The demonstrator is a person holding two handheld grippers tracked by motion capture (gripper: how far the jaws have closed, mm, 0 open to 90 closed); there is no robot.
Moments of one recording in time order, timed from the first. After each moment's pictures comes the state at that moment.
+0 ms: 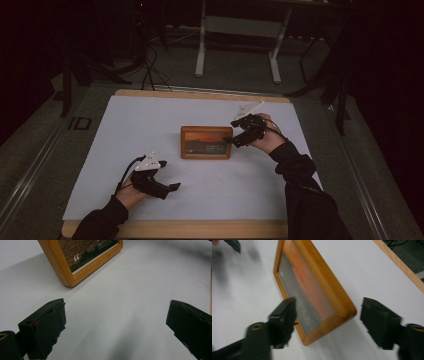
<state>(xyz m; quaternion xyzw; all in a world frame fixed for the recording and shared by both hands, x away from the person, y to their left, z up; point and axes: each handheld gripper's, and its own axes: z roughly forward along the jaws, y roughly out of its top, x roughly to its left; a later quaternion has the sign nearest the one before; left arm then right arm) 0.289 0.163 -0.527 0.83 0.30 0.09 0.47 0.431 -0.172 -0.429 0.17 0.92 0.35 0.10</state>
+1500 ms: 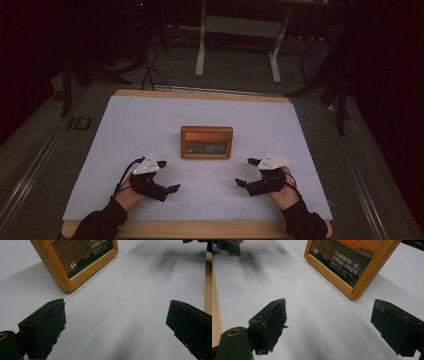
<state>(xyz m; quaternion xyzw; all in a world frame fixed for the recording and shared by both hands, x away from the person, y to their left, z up) 0.281 0.164 -0.521 0.83 0.29 0.11 0.47 0.306 -0.233 -0.496 0.24 0.85 0.45 0.13</state>
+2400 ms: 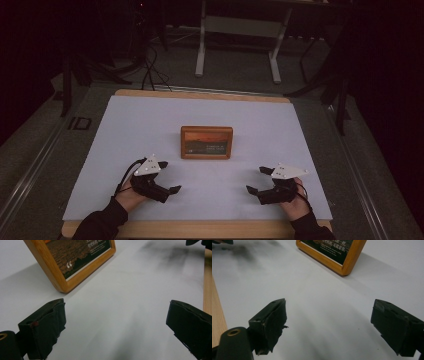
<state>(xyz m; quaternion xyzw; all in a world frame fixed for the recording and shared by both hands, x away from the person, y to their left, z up) 0.280 0.160 -0.522 0.83 0.28 0.11 0.47 0.288 -0.267 -0.513 0.28 0.84 0.46 0.13</state>
